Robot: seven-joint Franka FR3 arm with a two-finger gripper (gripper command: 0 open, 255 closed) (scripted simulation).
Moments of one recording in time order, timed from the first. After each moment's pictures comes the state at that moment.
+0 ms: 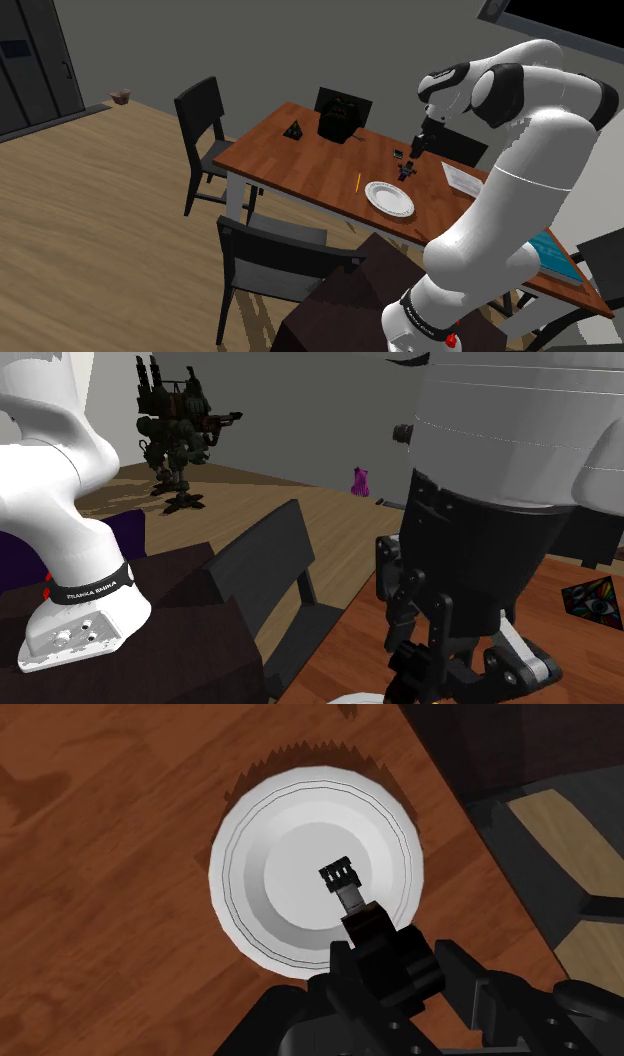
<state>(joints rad) -0.58 0.24 -0.48 -1.82 0.14 1.96 -0.93</state>
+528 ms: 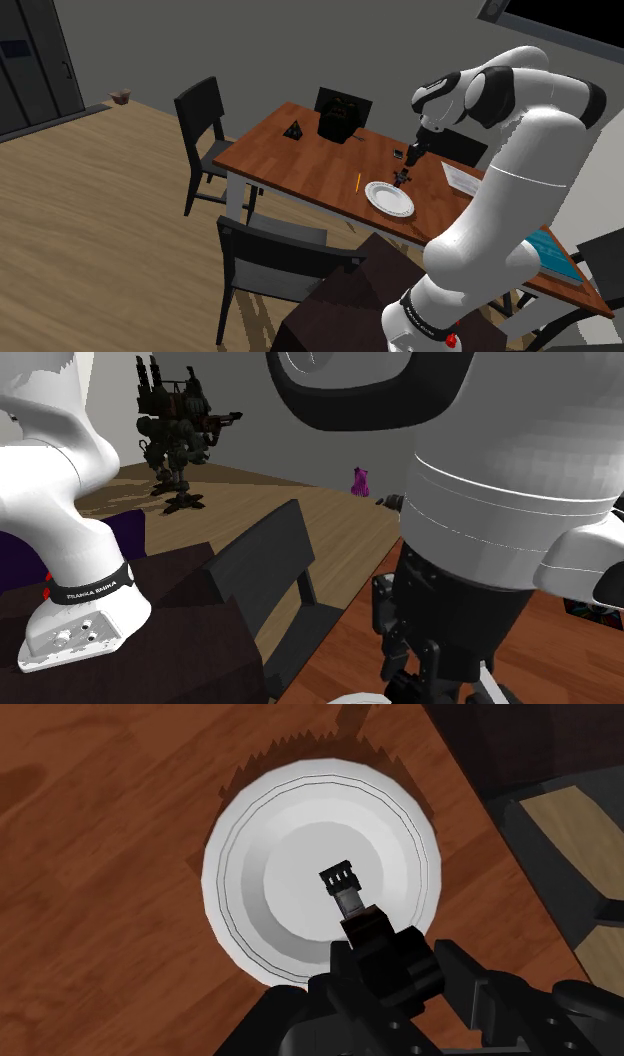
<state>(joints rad) -0.59 0.28 -0.48 -1.87 0.17 2.05 -0.95</state>
